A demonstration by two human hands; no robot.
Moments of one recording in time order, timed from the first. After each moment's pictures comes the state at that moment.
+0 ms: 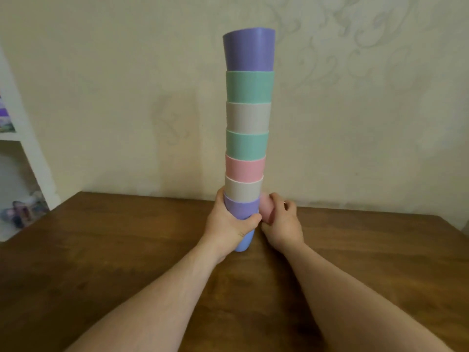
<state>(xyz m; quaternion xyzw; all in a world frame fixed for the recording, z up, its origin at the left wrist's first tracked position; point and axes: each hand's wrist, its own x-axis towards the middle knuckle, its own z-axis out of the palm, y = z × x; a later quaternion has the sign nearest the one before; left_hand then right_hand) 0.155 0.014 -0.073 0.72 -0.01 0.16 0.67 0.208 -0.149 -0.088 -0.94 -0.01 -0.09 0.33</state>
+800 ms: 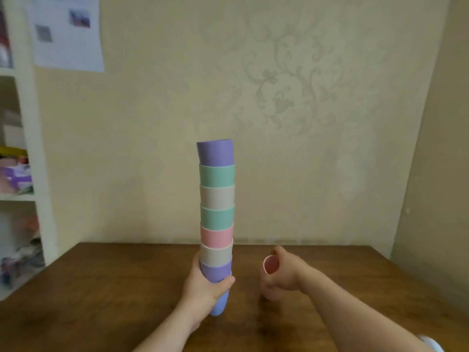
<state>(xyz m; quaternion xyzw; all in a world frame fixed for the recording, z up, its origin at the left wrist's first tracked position) 0.037 0.014 -0.065 0.74 0.02 0.14 0.66 0.063 -0.227 0.012 -0.96 0.02 0.05 0.26</state>
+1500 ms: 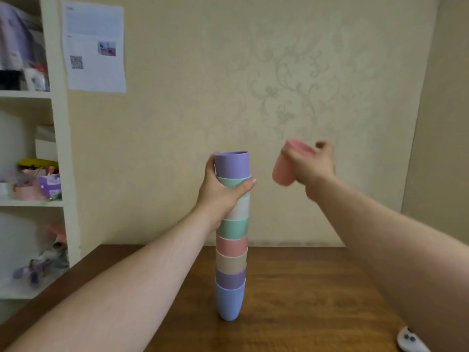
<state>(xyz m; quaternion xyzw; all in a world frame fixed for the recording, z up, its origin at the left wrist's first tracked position) -0.001 0.004 0.162 0.68 -0.15 0.26 0.67 0.002 -0.205 0.232 -0.69 0.01 -0.34 0.64</state>
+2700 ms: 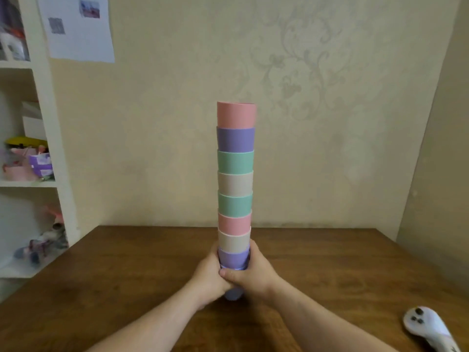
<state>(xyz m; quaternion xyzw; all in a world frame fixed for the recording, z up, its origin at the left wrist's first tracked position) -0.005 0.024 -0.051 0.82 -0.08 0.05 0.56 -0.002 -0.135 -0.034 -0.82 -0.11 0.01 0.57</state>
